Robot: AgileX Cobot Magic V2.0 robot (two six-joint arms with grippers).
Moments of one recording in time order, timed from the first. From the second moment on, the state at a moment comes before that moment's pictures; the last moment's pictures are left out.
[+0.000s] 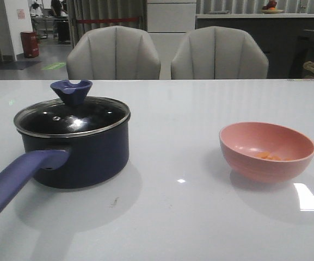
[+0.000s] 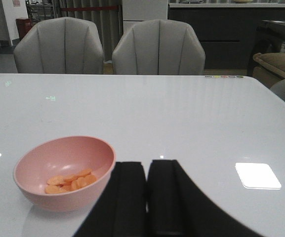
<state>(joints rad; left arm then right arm) -0.06 0.21 -0.34 -0.12 0.15 0.02 0.06 -0.01 0.03 -0.06 0.08 0.13</state>
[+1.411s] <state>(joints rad) -0.28 0.96 -0.83 -0.14 0.44 0.02 0.06 -0.01 0.03 -0.06 0.08 0.13</state>
